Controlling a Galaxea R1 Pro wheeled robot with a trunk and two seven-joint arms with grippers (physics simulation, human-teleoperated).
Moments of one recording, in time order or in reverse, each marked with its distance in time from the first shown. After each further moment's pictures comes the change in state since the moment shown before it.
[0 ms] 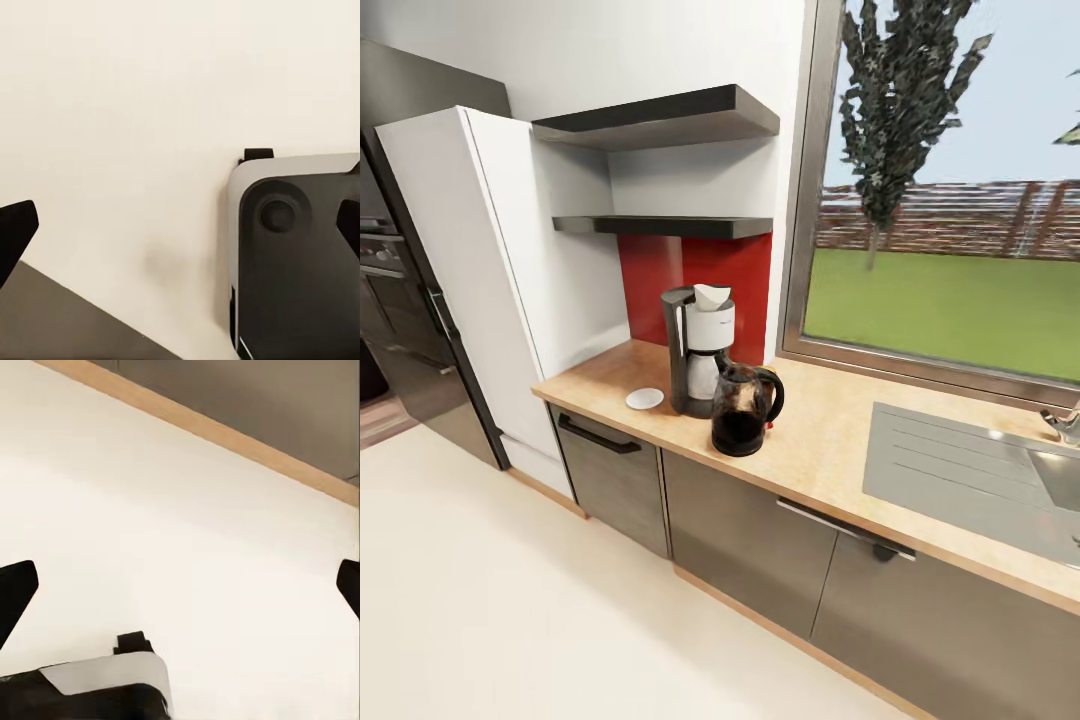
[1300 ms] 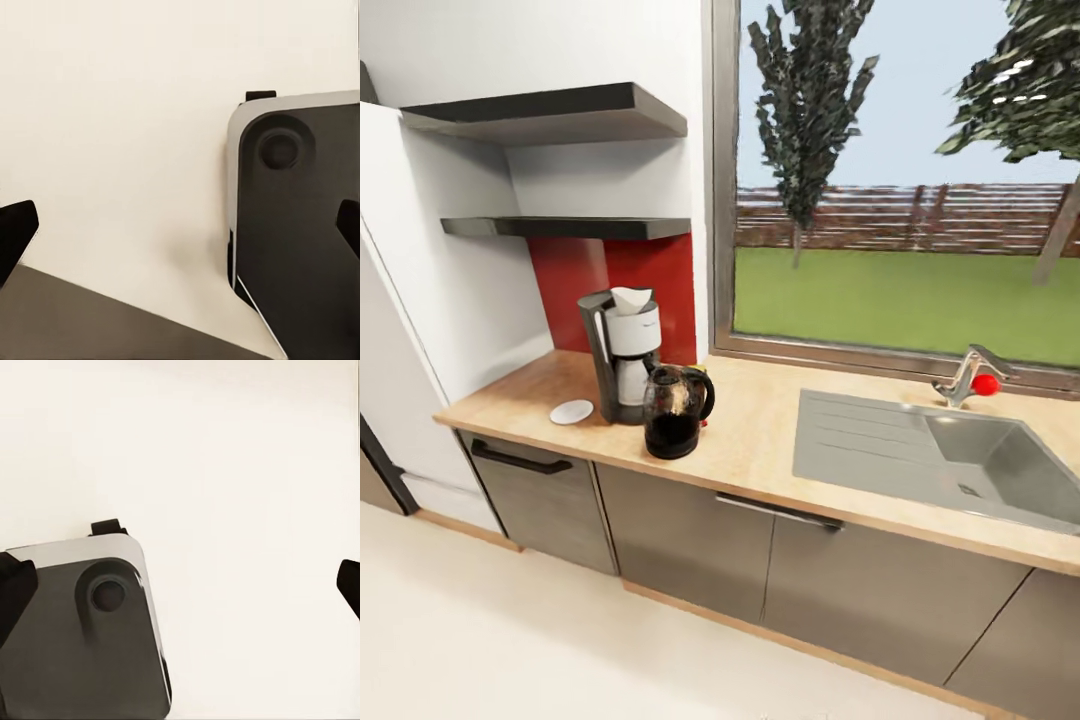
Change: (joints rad) left arm 0.003 -0.002 0.008 0.106 0.008 0.006 0.006; right arm 0.072 -0.024 0.002 0.001 -0.099 0.196 0.001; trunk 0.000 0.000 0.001
